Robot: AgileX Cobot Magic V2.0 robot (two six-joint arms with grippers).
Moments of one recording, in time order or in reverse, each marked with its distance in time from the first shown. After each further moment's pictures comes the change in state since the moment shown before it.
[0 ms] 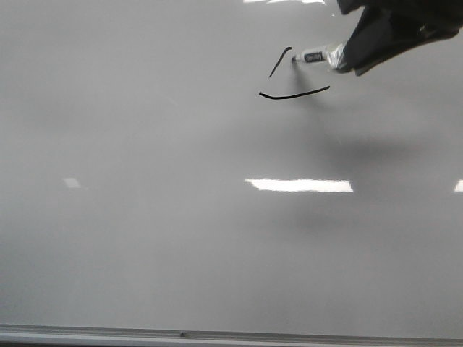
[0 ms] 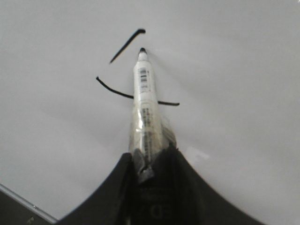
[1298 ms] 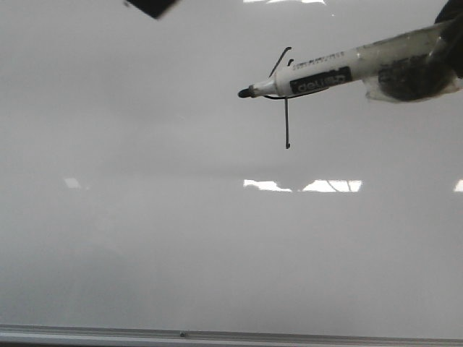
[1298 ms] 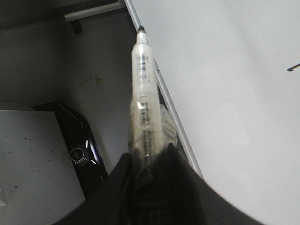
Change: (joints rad) left arm -0.399 0.249 -0.148 -0.198 -0.017 0.442; right arm 0.260 -0.384 -0.001 0.118 0.663 -0.492
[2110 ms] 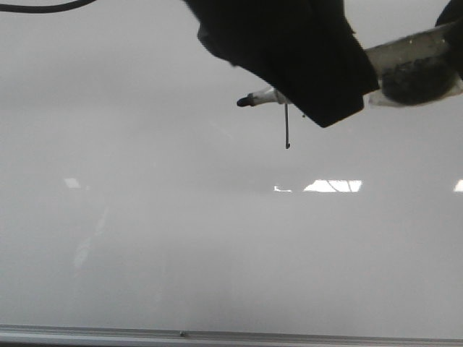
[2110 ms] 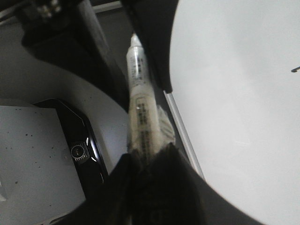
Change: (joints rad) left arm -0.096 0.226 -0.043 0.014 -0.148 0.075; right arm 0.000 -0.001 0.000 0.002 0.010 -0.014
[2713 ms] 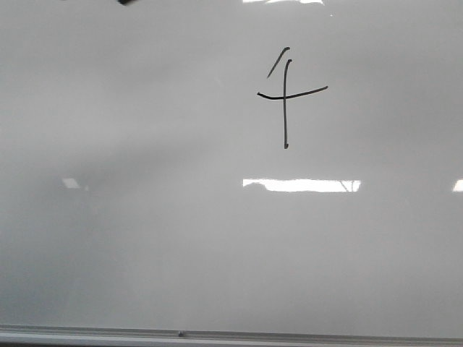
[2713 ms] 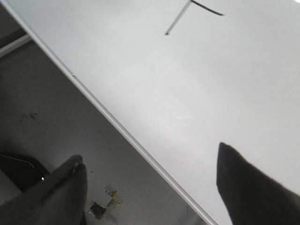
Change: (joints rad) left arm 0.224 -0.106 -0.104 0.579 0.230 -0.678; right arm -0.151 -0.191 0.000 -0.241 0.020 0.346
